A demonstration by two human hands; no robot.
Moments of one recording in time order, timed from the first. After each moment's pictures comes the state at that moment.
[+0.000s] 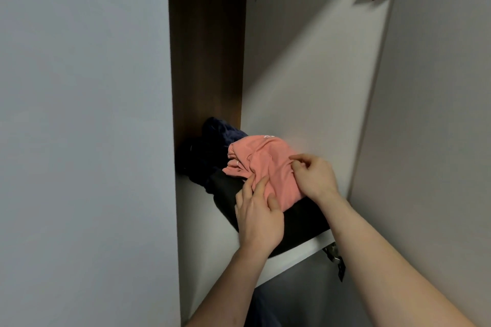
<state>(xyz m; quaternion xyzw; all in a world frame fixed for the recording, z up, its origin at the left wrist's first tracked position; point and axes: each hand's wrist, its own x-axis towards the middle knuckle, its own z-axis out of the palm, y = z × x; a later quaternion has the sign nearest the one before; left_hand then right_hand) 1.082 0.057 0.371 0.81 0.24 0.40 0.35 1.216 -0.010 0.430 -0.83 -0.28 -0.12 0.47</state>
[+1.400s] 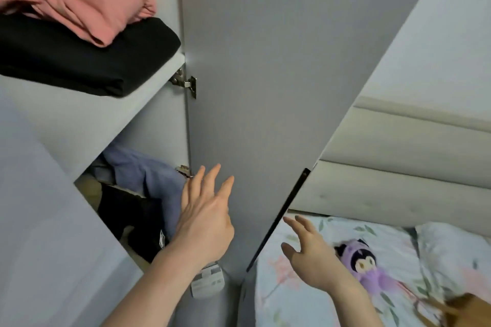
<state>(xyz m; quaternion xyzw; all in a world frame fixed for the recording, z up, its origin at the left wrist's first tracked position) 0.890 -0.035 0.219 0.97 -0.15 -0.01 0.18 0.822 -0.264 0.162 -0.94 0.12 0.15 0.29</state>
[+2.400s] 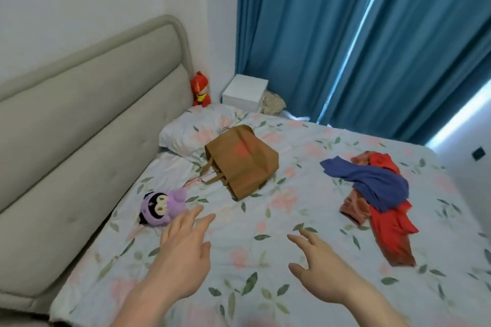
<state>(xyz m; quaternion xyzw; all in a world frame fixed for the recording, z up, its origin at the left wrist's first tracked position) 0.662 -0.329 0.181 0.66 -0.71 -0.22 0.06 0.370 -0.325 0.163 -0.67 0.65 0.07 0.34</state>
